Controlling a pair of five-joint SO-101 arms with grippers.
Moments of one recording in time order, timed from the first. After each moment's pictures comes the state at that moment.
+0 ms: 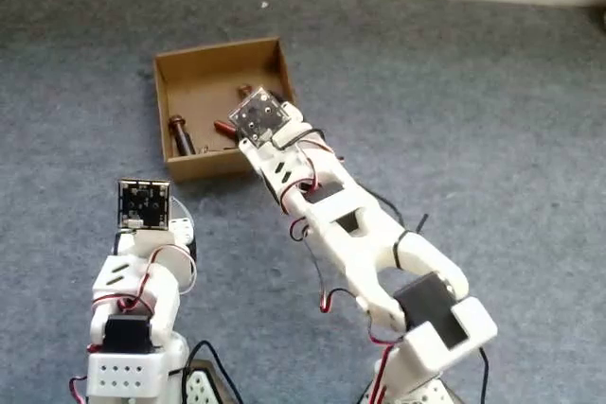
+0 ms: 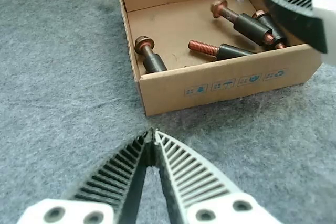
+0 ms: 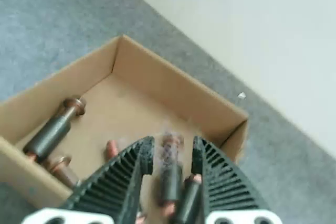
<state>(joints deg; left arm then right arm) -5.5 -101.5 96.0 47.2 2.8 -35.0 4.7 37.4 -20.0 24.5</state>
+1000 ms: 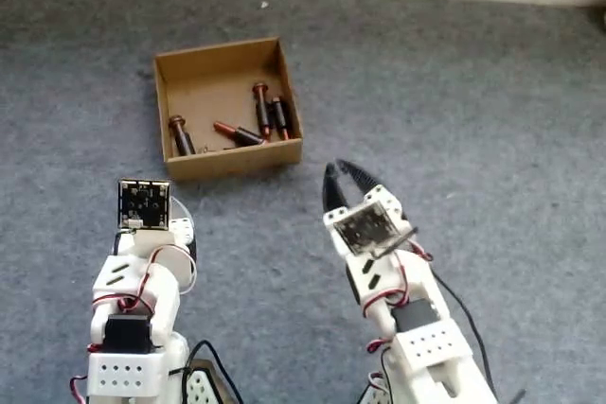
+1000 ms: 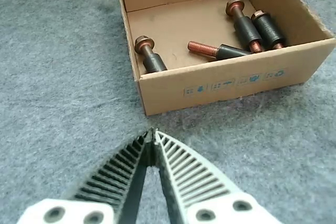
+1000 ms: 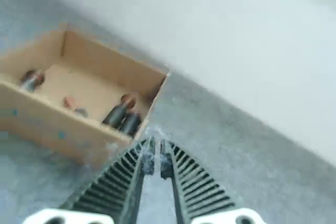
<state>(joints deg) -5.5 -101.5 96.0 47.2 2.8 -23.3 -65.1 95.3 -16.8 24.4</state>
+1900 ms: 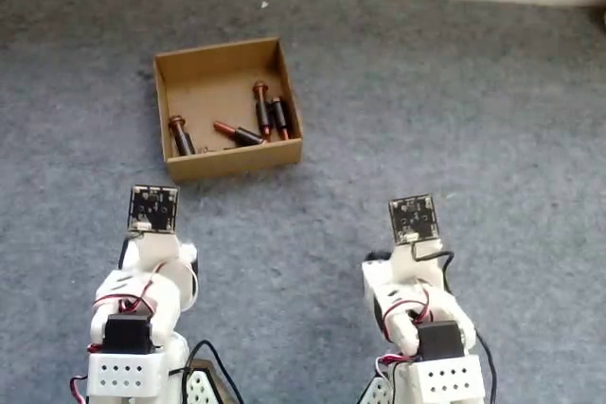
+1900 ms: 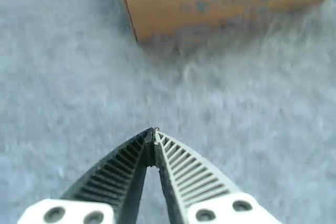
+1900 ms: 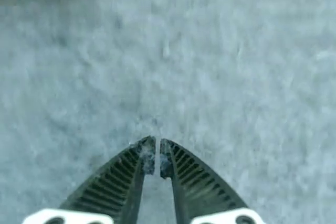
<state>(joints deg) -5.5 -101.5 96.0 63.9 2.8 -12.0 -97.4 95.9 58.5 5.3</state>
